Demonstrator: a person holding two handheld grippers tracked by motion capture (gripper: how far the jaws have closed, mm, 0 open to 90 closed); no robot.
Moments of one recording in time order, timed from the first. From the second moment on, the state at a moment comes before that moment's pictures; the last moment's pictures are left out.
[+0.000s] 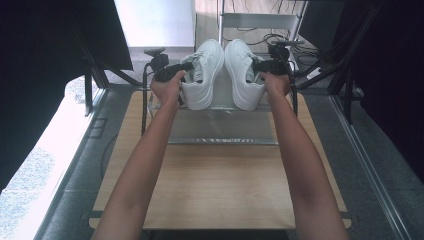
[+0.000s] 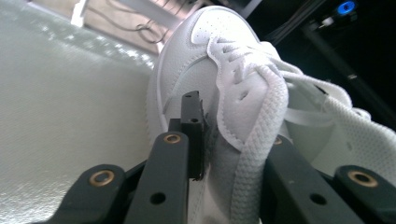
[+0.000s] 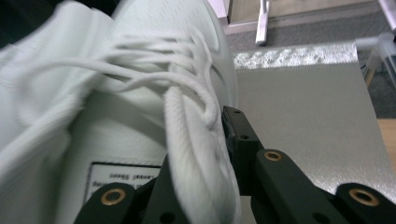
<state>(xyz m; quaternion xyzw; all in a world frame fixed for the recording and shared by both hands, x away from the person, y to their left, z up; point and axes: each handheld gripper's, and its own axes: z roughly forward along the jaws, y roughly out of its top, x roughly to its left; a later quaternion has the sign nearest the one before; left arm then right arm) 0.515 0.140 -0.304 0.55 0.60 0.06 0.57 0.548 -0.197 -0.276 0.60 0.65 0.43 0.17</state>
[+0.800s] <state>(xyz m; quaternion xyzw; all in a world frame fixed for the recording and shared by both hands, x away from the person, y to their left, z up) 0.490 0.141 -0.278 0.59 0.53 0.09 0.60 0.511 -0.183 -0.246 0.50 0.69 0.46 0.24</state>
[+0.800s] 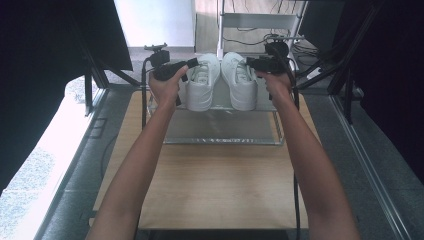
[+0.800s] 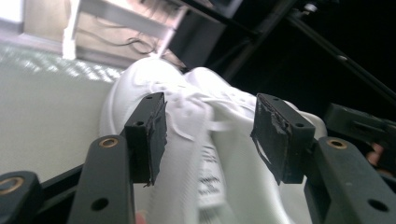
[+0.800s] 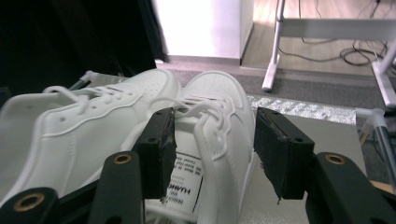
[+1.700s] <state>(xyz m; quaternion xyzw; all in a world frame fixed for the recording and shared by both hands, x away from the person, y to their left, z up) 0.430 0.168 -0.329 0.70 0.49 0.11 0.51 0.456 -0.218 -0.312 0.46 0.74 0.44 0.23</state>
